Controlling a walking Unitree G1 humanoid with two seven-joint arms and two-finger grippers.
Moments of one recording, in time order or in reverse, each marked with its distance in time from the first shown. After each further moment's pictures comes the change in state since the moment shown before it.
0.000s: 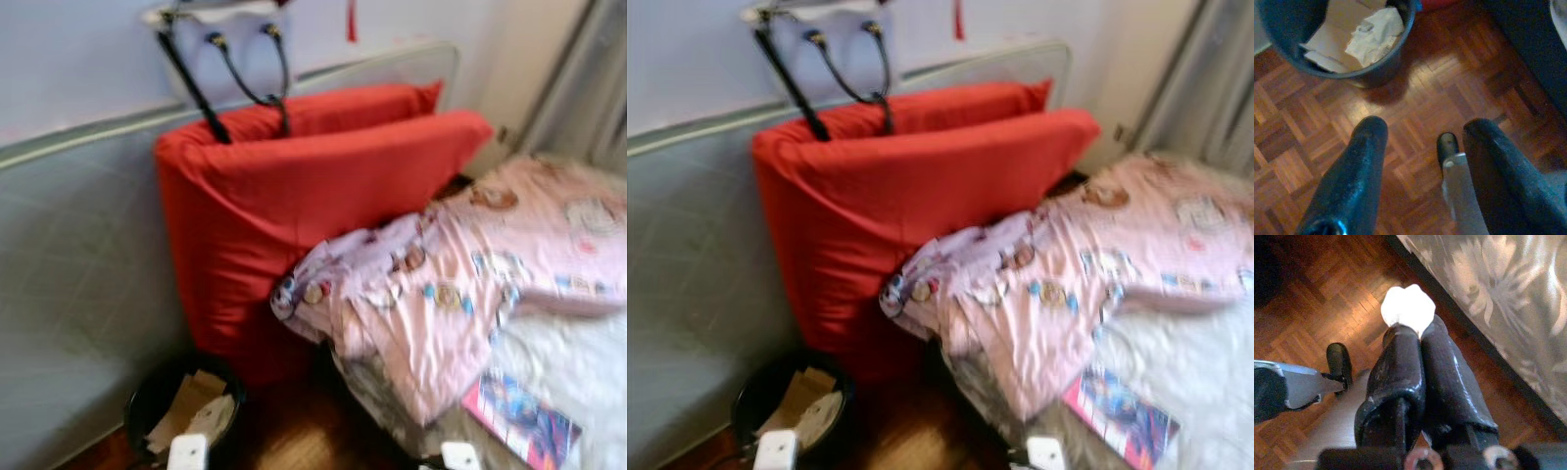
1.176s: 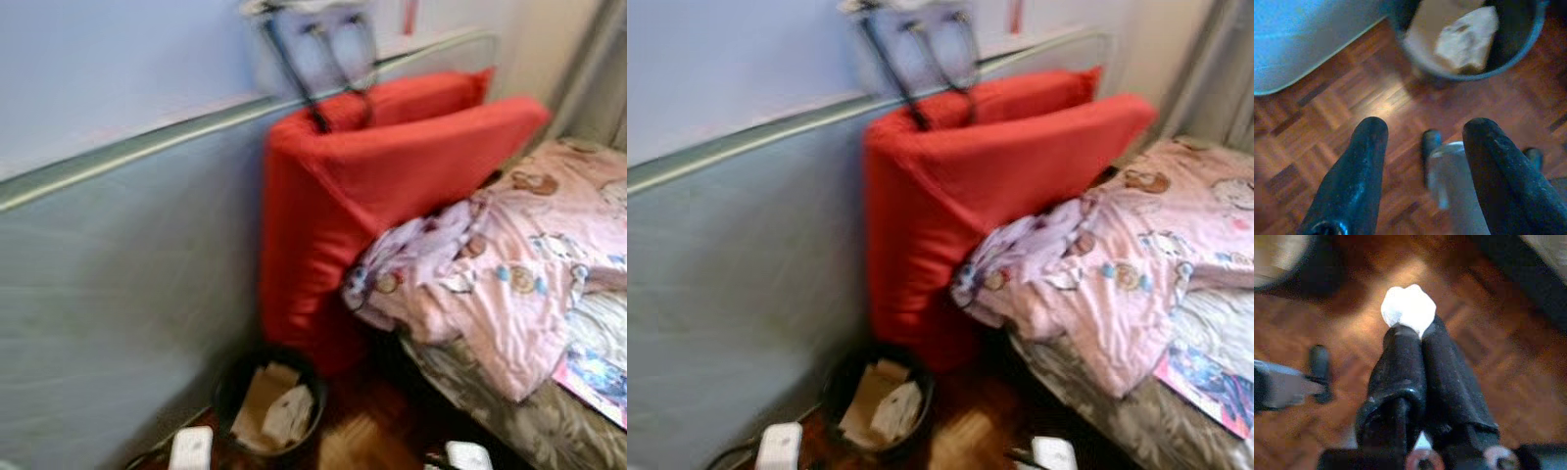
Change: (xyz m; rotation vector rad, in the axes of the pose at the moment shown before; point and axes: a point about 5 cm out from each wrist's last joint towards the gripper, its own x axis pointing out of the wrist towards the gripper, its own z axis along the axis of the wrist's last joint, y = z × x) left arm -0.002 0.013 -0.001 0.000 0.005 0.033; right arm 0.003 0.009 0.005 0.020 -0.012 0.008
